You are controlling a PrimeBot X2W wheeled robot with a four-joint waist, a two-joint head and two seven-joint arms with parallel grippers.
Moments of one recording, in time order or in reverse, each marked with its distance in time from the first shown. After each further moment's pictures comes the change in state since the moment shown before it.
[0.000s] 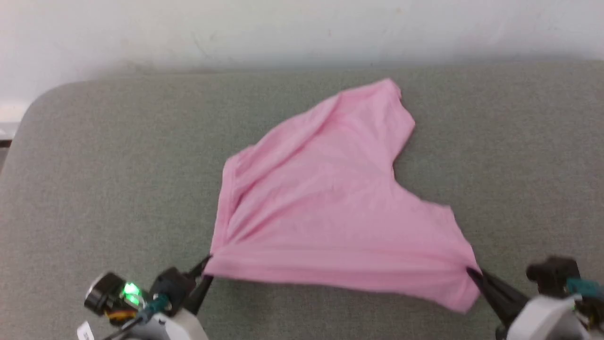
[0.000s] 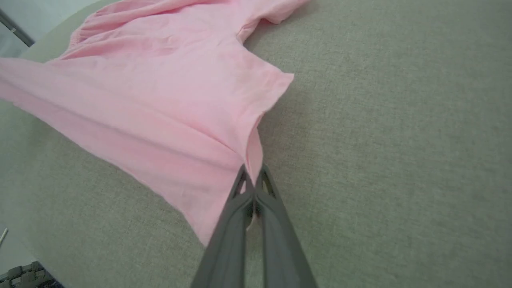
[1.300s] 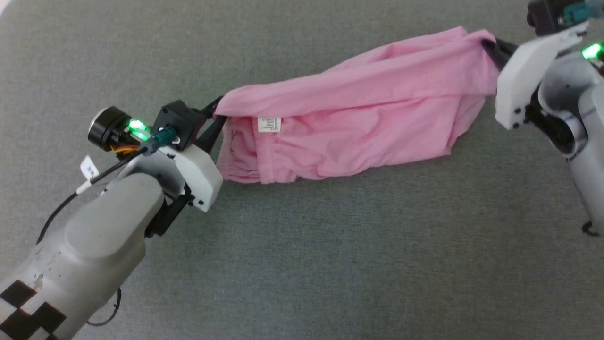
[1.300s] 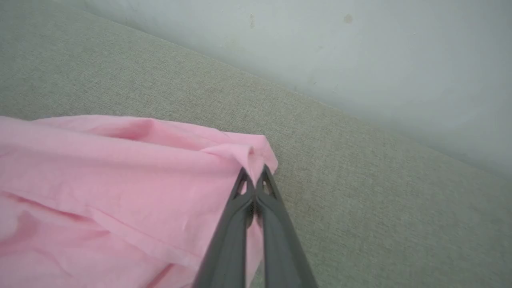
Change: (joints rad) left arm -0.497 -0.205 0.067 0.339 0.019 -0.225 0.040; right arm -0.888 0.173 -0.002 0.438 -0.181 0.000 0.357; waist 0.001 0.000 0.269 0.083
